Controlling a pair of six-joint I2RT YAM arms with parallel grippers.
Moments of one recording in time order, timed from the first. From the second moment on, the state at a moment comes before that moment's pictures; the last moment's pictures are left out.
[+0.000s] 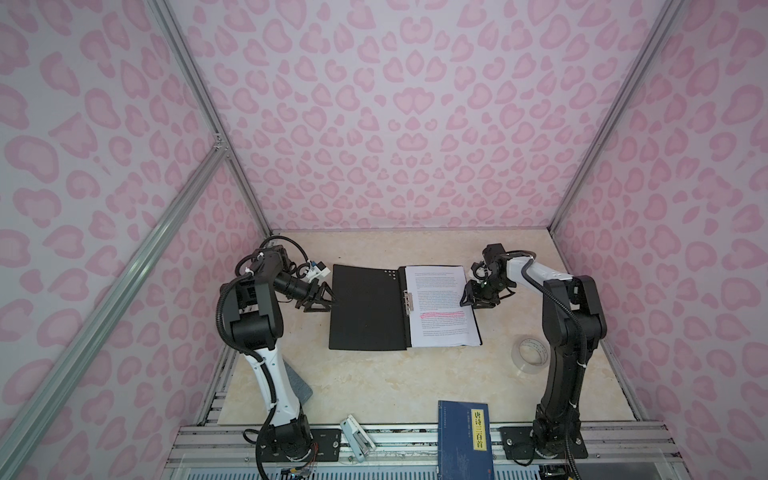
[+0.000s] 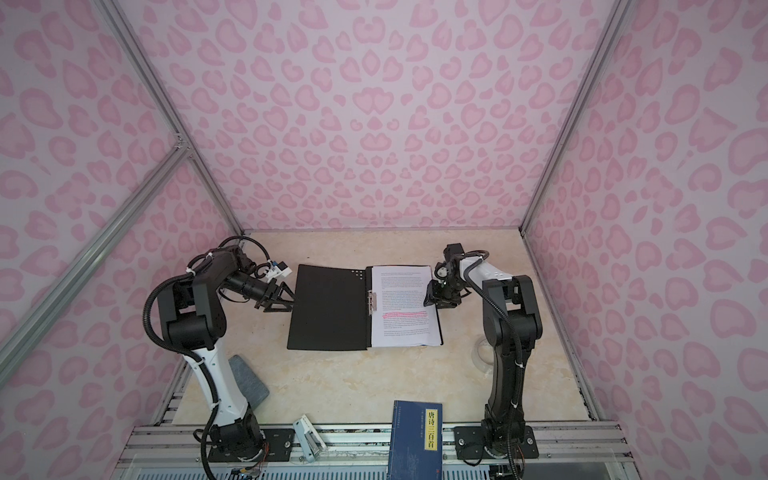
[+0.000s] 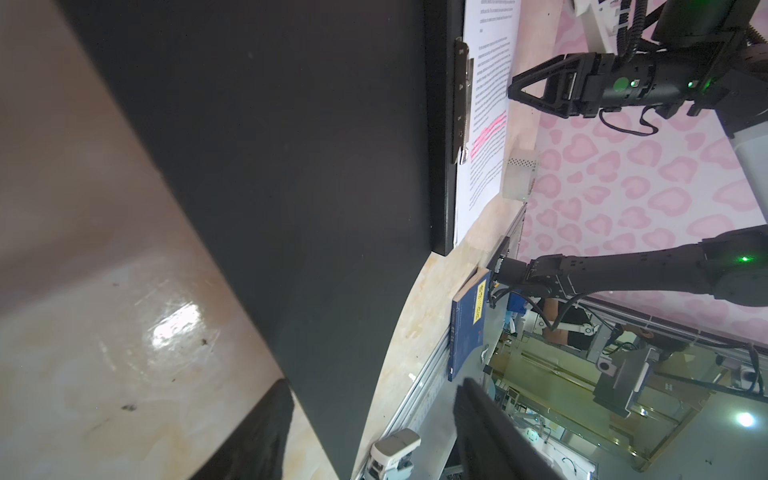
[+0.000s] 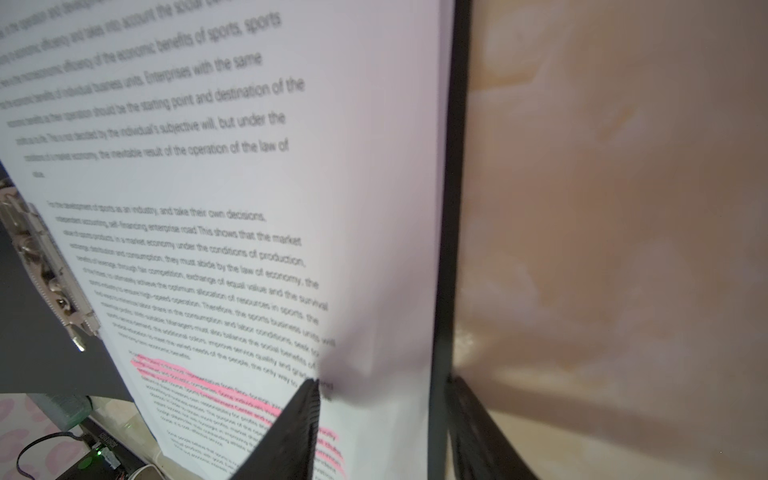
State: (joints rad) left arm 0.19 2.12 1.63 -1.49 0.85 0.55; right arm 0.16 2.08 1.44 -0.85 -0.40 0.20
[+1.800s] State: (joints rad) left arm 0.12 2.04 1.78 -1.68 1.13 0.65; right arm 0.13 2.06 1.41 -0.82 -0.50 0.21
